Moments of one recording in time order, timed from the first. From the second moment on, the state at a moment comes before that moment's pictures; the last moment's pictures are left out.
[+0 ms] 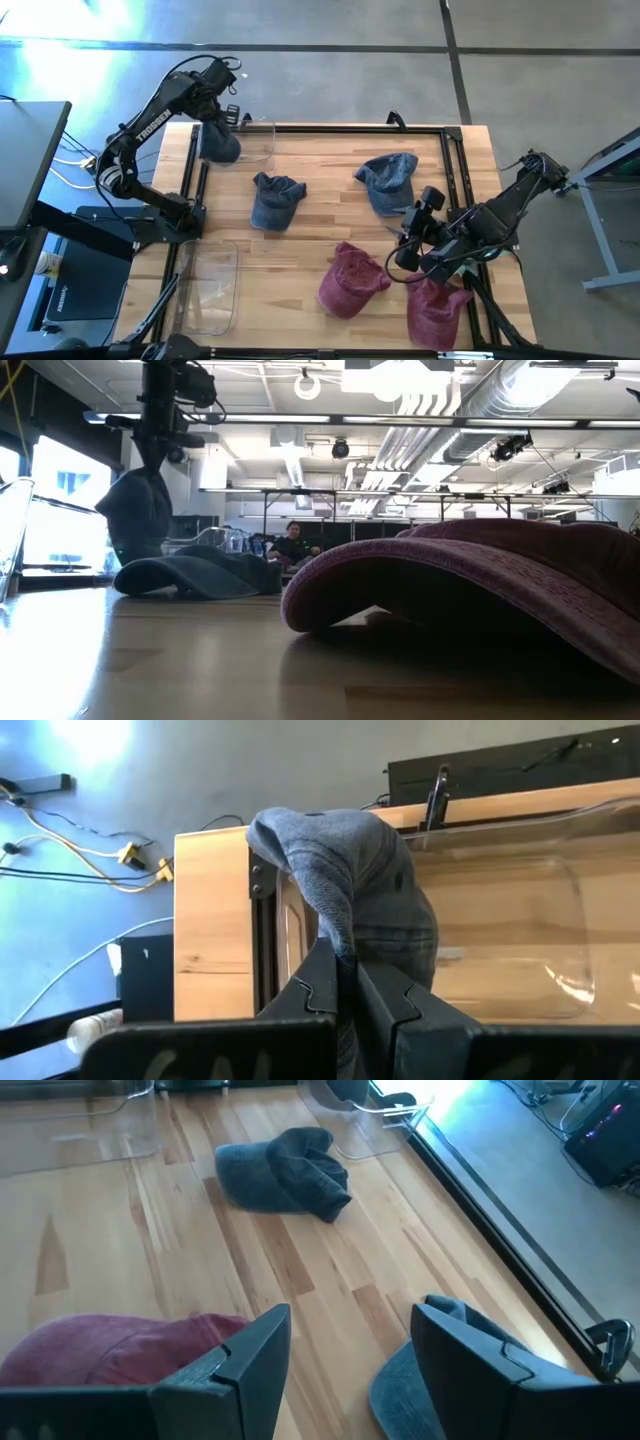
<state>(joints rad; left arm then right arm) 0.96 1.40 1.47 -1.33 -0.46 -0.46 0.65 1.35 1.41 -1.21 0.87 0.83</state>
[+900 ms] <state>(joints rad) 0.94 1.39 1.53 -1.44 -0.40 -0.32 0.65 1.35 1.41 -1.20 0.86 0.80</state>
